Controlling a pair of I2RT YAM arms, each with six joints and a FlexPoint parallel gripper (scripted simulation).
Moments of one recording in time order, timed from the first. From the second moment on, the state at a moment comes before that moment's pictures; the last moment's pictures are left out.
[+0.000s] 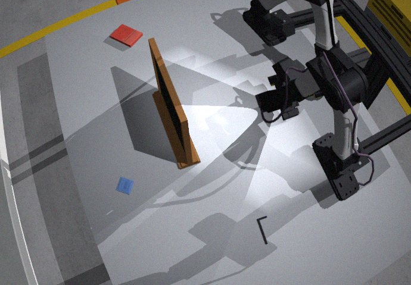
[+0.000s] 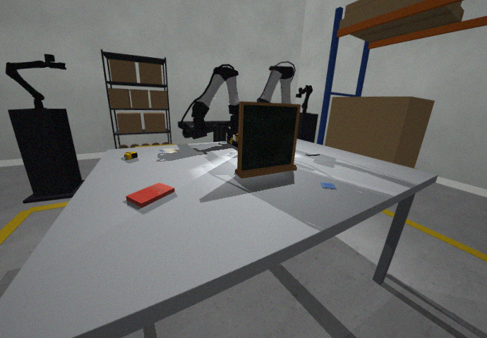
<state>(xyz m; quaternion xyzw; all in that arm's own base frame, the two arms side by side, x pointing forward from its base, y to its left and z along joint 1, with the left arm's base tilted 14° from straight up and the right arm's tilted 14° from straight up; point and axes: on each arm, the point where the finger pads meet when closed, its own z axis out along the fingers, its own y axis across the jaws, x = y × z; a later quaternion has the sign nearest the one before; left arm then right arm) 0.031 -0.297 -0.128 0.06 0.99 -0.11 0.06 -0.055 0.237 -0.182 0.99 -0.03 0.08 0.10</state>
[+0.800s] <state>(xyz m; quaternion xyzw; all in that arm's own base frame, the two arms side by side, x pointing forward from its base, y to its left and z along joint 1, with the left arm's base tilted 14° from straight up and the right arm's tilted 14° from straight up) 0.031 -0.291 -0.129 0.05 0.99 -0.09 0.06 -0.055 0.237 -0.182 0.99 -0.03 0.08 0.10</state>
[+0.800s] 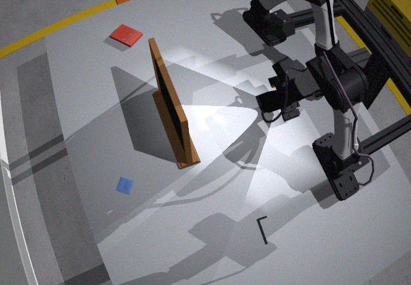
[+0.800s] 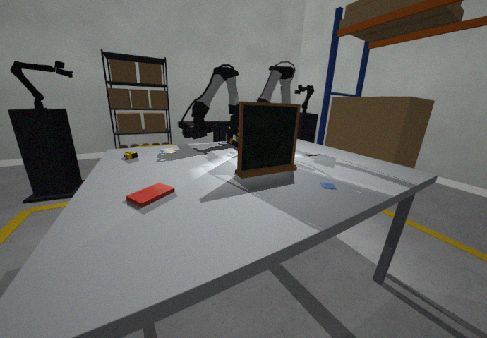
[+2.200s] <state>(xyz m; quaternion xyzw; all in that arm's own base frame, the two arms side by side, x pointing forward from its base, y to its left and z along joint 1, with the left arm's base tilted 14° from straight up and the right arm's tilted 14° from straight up) 0.029 -0.312 -0.134 0.04 0.98 0.17 0.07 -0.055 0.237 -0.182 0.99 -0.03 0.08 0.10</state>
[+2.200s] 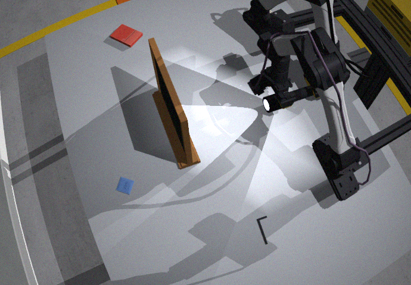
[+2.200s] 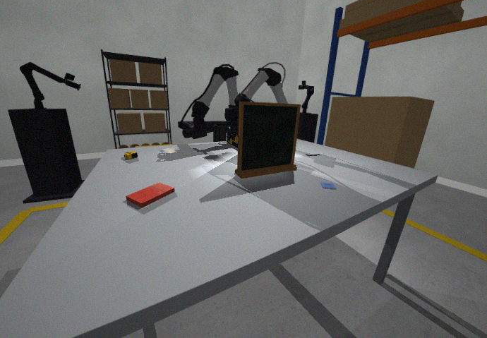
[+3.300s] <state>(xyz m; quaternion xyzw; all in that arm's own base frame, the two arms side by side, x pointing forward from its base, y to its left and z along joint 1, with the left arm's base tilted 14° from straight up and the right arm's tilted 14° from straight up) 0.035 -0.297 -0.175 0.04 0.98 0.17 0.07 -0.055 0.237 -0.182 0.99 -0.03 0.08 0.10</state>
